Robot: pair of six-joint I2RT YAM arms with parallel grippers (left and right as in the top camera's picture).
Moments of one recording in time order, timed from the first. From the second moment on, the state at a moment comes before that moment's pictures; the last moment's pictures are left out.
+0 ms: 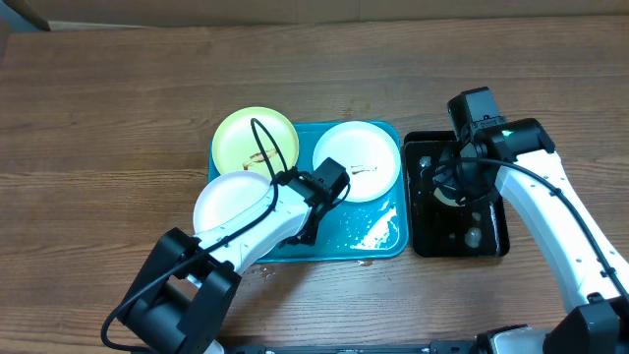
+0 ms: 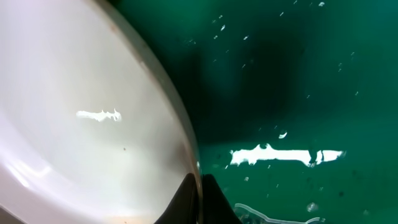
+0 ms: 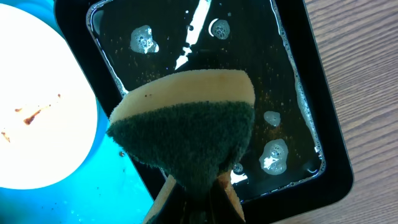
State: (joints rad) left arm -0.66 1.75 1.07 -0.97 -0.30 -0.50; right arm 0.22 1.54 1.26 -1.13 0.10 0.62
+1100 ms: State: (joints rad) left arm -0.06 1.64 1.21 -0.97 -0.16 -0.32; right arm 0.22 1.54 1.26 -1.15 0.10 0.60
